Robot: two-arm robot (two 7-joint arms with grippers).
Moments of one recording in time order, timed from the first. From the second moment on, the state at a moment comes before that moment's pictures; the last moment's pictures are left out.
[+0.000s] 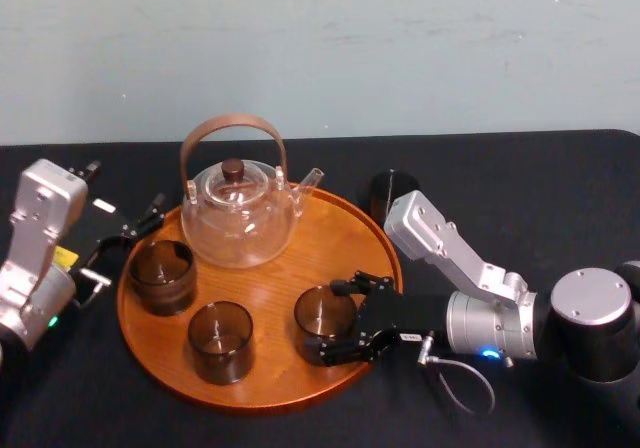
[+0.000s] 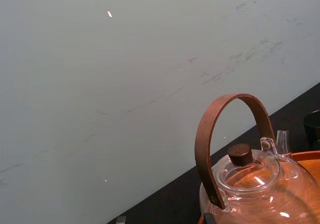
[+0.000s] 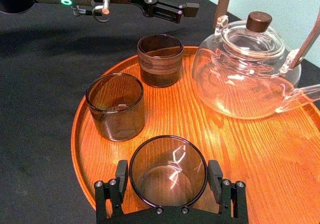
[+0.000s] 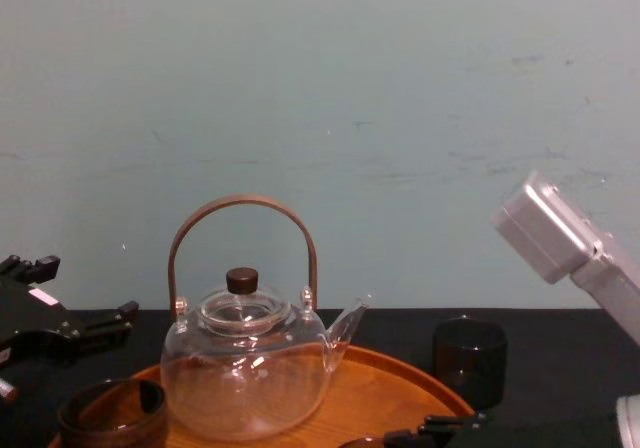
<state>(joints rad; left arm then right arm) -0.20 0.60 0.45 -1.41 -0.25 -0.12 0.03 0.37 0.52 -0.68 -1.46 0.33 0.23 0.64</state>
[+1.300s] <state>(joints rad) -0.20 0.60 0.45 -1.41 -0.25 -0.12 0.03 0.24 0.69 -0.58 -1.60 0.45 0.21 0.66</state>
